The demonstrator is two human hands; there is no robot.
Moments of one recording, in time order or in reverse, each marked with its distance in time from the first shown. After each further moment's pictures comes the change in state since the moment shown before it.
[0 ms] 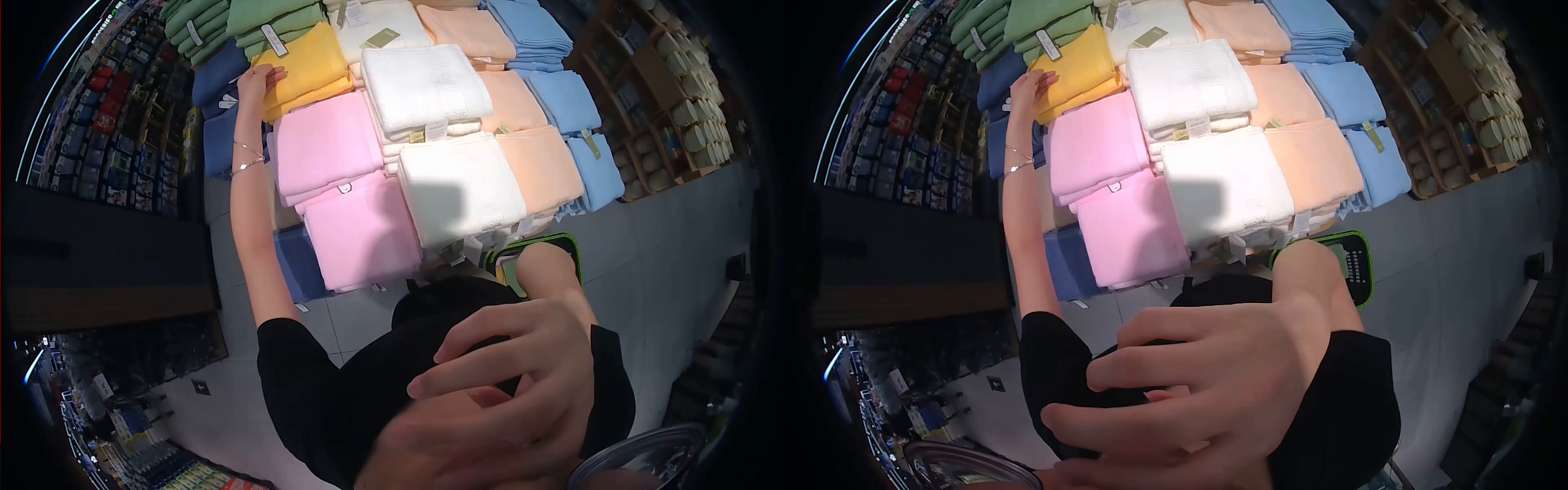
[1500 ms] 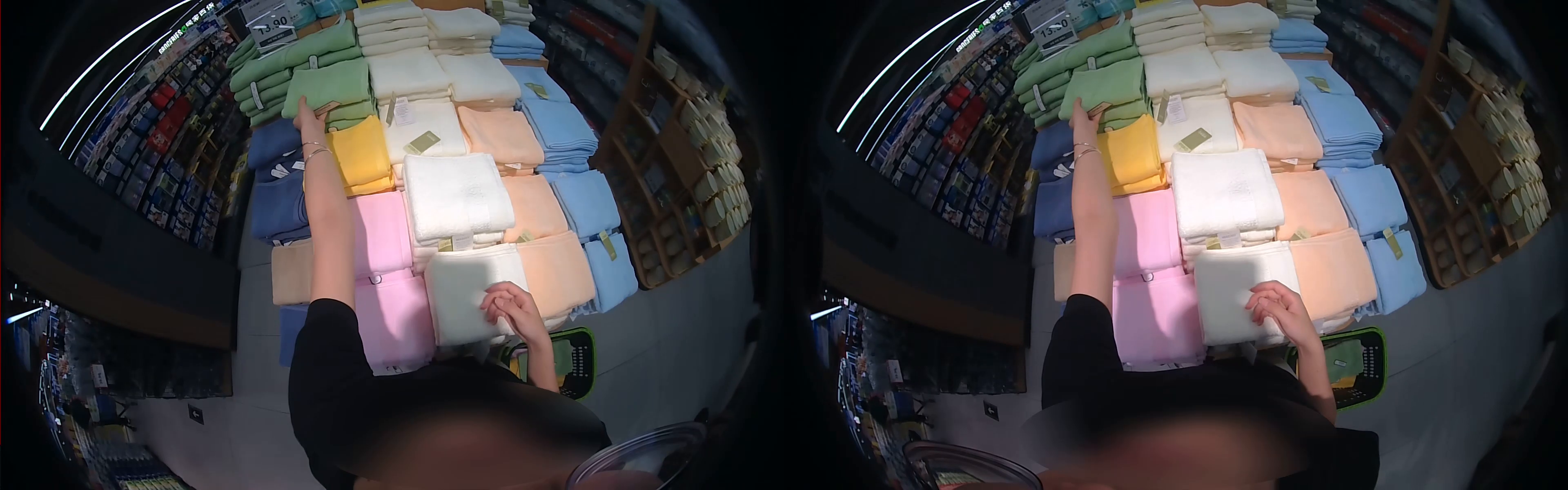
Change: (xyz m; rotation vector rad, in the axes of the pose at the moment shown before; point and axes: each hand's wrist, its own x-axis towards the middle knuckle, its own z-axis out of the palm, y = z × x) left_hand 0.163 0.026 0.034 -0.793 0.494 -0.093; right_hand -0.210 0.087 -0.105 0.611 0.217 1.506
